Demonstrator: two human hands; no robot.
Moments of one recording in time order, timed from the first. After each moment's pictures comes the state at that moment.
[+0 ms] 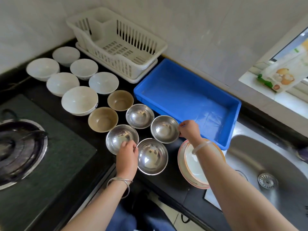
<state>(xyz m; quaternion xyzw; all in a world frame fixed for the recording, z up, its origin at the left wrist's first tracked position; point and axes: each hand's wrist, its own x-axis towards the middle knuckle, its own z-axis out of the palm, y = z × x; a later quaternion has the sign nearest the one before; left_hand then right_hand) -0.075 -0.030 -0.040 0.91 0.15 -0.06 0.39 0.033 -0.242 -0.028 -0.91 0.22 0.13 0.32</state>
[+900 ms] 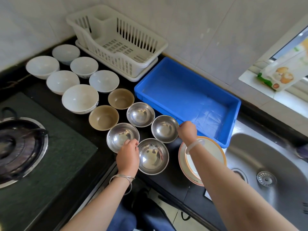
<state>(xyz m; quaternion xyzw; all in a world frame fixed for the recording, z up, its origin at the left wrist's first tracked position) -0.074 -0.030 -0.045 0.93 0.14 -0.07 0.34 0.030 -0.232 -0.043 -0.94 0.24 0.15 0.21</state>
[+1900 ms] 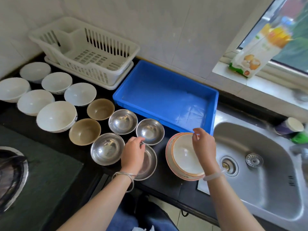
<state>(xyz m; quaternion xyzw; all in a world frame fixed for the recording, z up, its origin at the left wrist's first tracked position) -0.046 -0.076 -0.026 0.91 0.01 -0.08 0.40 -0.061 -0.306 -0.004 -0.93 0.27 -0.07 0.25</state>
